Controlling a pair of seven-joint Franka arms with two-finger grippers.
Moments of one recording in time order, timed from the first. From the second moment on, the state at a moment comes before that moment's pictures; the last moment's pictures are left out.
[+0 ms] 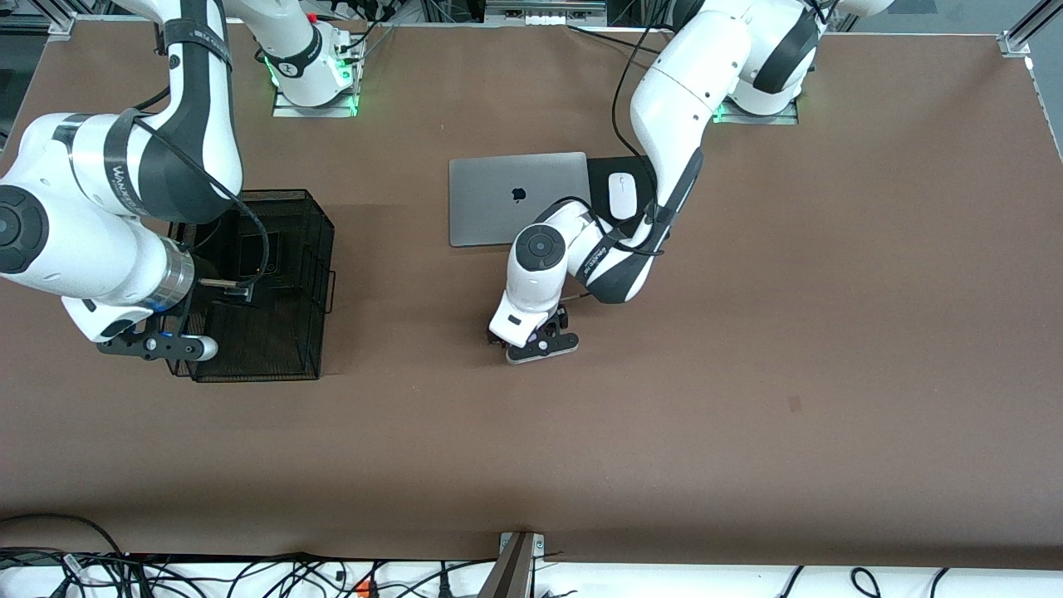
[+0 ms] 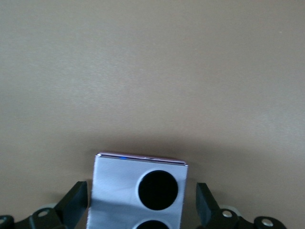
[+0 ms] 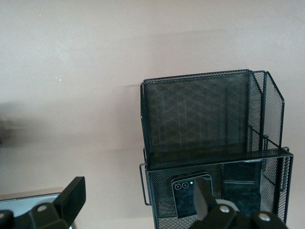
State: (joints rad) left arm -0.70 1.08 -0.01 -1.05 0.01 2.25 -1.00; right arm 0.73 0.51 -0.76 -1.38 0.34 1.63 0.05
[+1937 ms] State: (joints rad) left arm -0.06 0.36 0.04 -1.23 0.12 1.45 0.17; right arm 0.93 1.02 -0.34 -1.19 0.34 2.31 0.51
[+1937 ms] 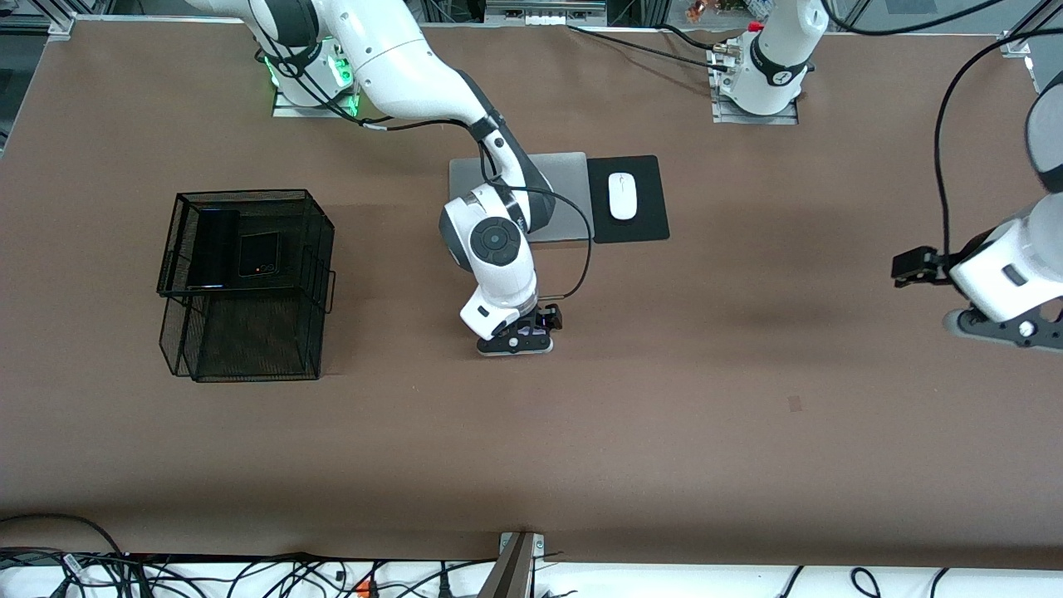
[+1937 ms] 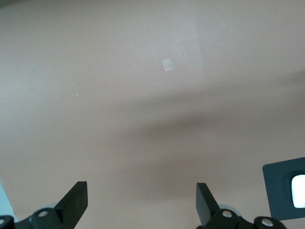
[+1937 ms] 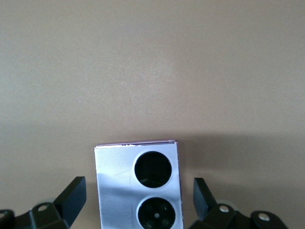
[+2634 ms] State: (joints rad) left arm -0.06 0.10 -0.05 -1.52 0.12 1.59 0.13; right arm 0.95 1.05 -0.34 -1.19 0.34 2.35 0.51
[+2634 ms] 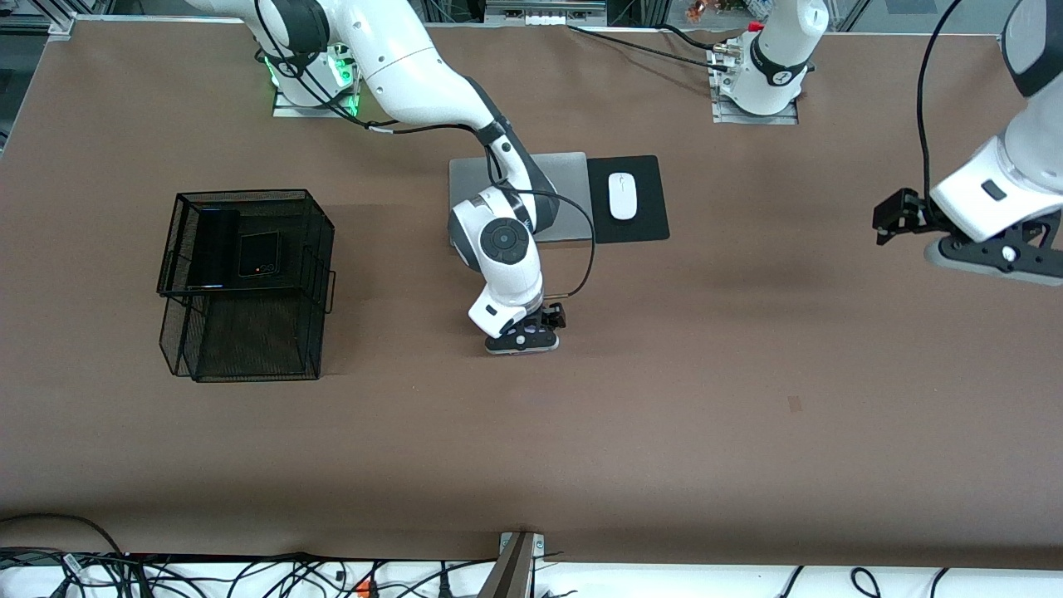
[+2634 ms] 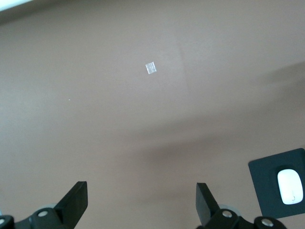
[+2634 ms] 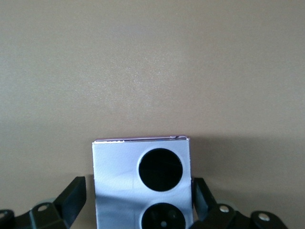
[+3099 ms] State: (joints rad) left arm -0.06 0.02 -0.06 -1.55 0.04 1.59 0.11; right arm 0.95 1.06 -0.35 -1.19 0.33 2.35 0.51
